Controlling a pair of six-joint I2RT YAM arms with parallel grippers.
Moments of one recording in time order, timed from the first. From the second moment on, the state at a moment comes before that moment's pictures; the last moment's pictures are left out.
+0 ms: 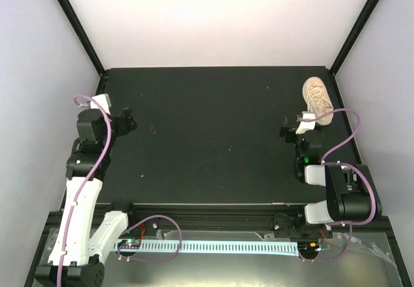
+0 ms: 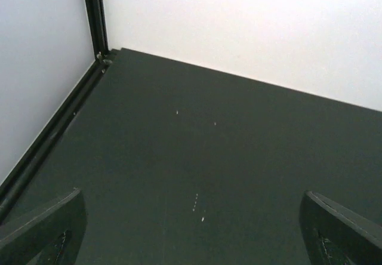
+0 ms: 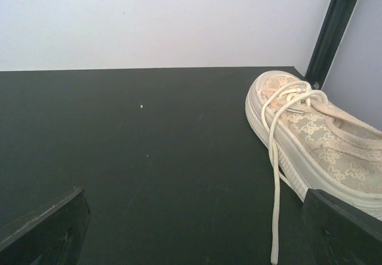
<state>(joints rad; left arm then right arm) 0.00 0.77 0.92 -0.54 -0.09 -0.26 0.02 1.41 0.28 0.95 0.08 0.00</state>
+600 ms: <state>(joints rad) 0.00 0.80 0.93 -0.60 -0.09 -0.19 0.02 1.20 0.53 0.47 0.16 0.08</state>
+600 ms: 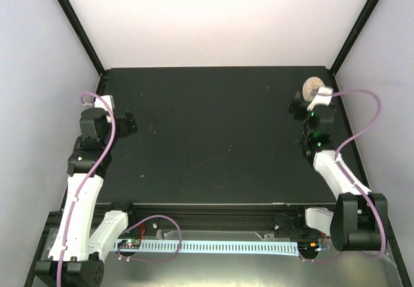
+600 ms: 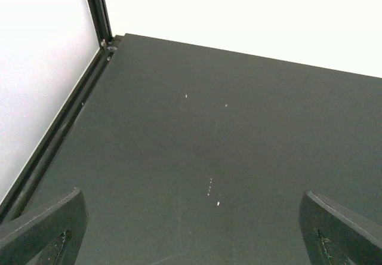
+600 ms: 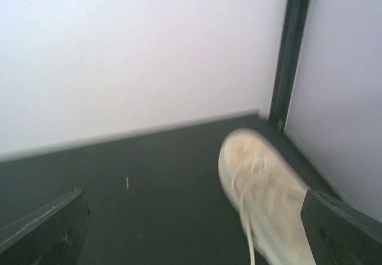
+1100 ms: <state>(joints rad) 0.00 0.84 0.82 -0.50 -0.12 -0.14 -0.03 1.63 1.42 -0.33 0.34 0.24</state>
